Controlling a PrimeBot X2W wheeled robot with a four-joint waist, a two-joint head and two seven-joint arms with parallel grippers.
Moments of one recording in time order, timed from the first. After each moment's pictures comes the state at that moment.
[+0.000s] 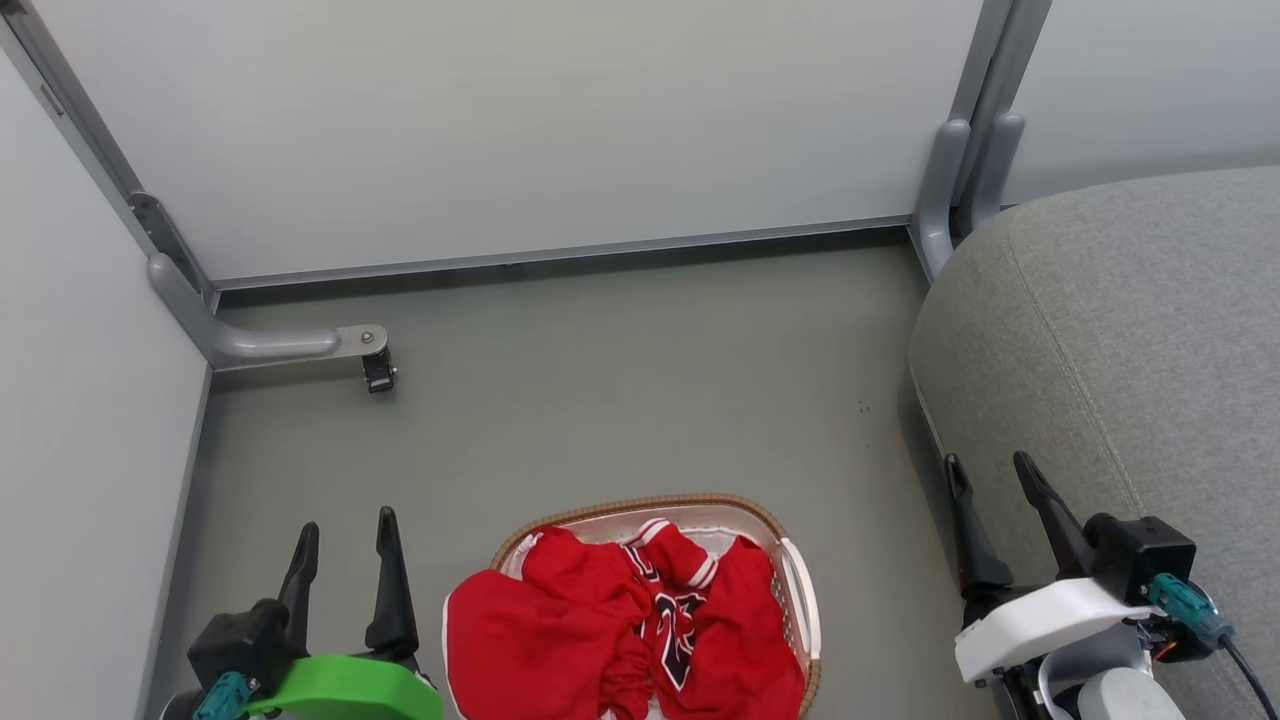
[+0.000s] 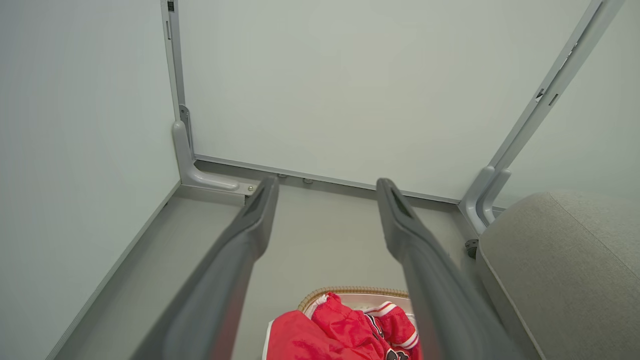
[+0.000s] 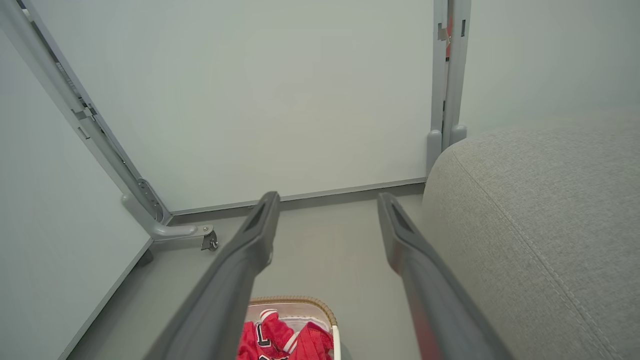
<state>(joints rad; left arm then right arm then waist) 0.03 0.04 -0.10 0.18 -0.35 -0.02 -0.22 -0.05 -0.05 0.04 0.20 0.28 0.13 -0.22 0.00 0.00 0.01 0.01</state>
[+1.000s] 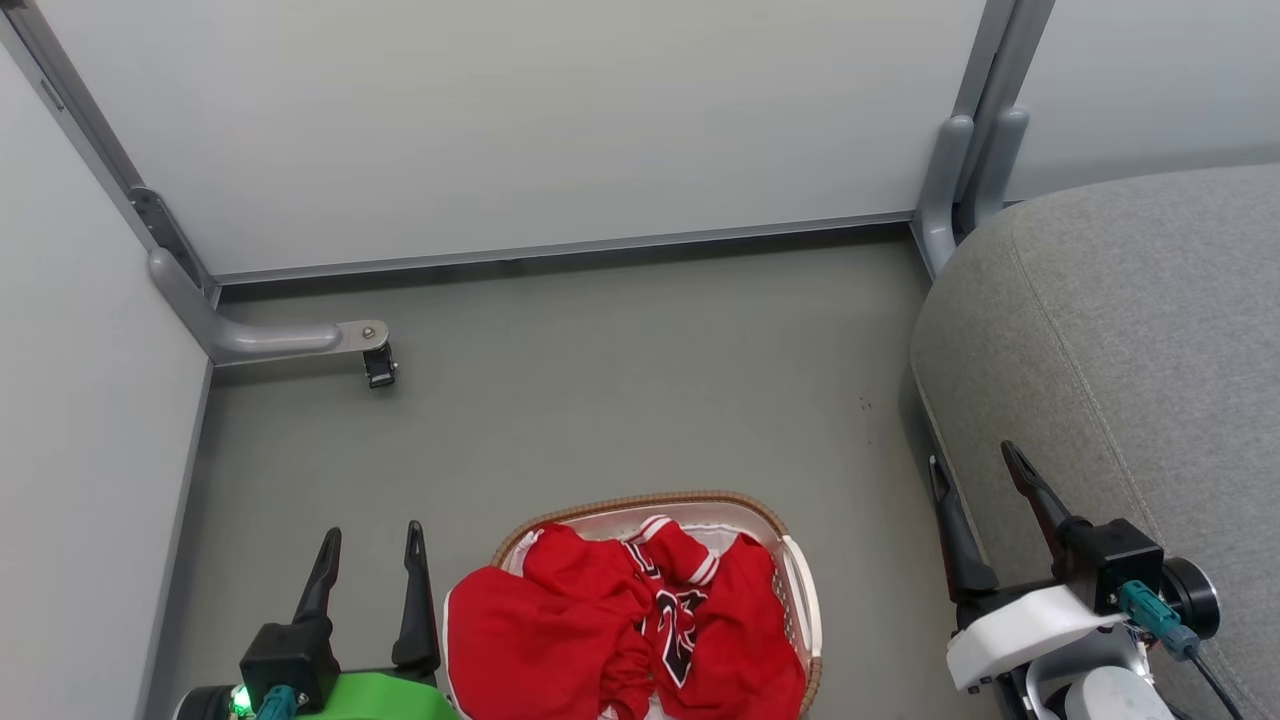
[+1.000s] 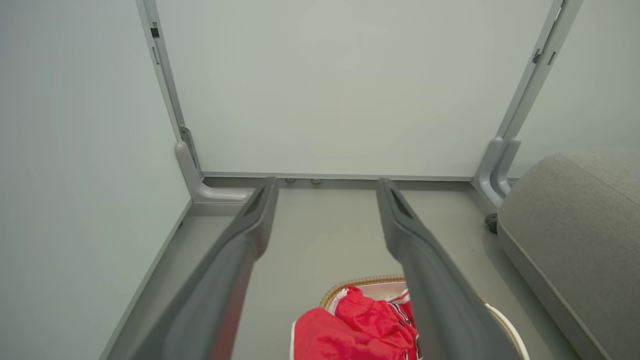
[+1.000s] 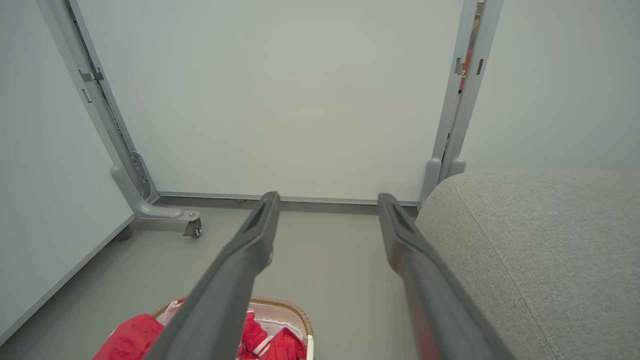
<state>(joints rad) 0.04 0.05 -0.13 0.21 -0.19 0.00 -0.26 -0.06 -0.05 0.05 0.20 0.11 0.13 -0.26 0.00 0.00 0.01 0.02</state>
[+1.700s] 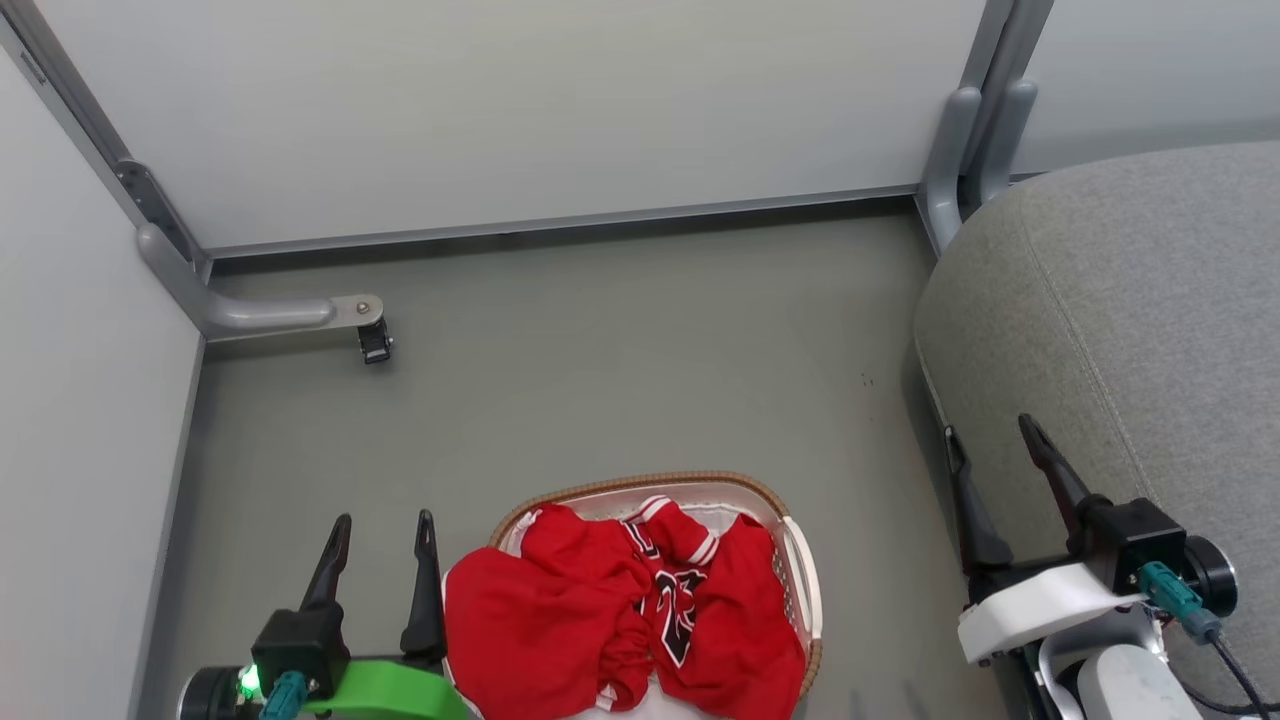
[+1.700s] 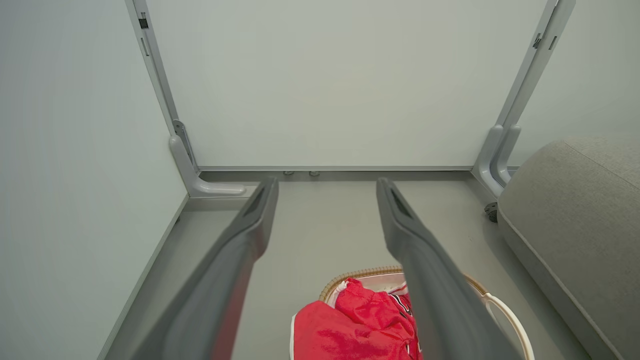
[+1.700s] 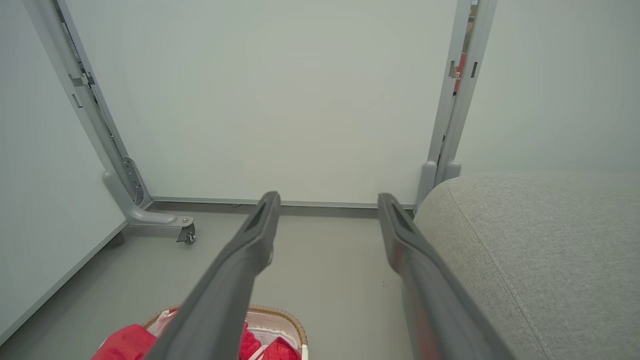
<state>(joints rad) 0.03 0.05 -0.14 0.22 -0.18 -0.01 -0.26 -0.08 -0.05 0.03 0.17 0.11 0.13 -0.26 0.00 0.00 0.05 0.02</state>
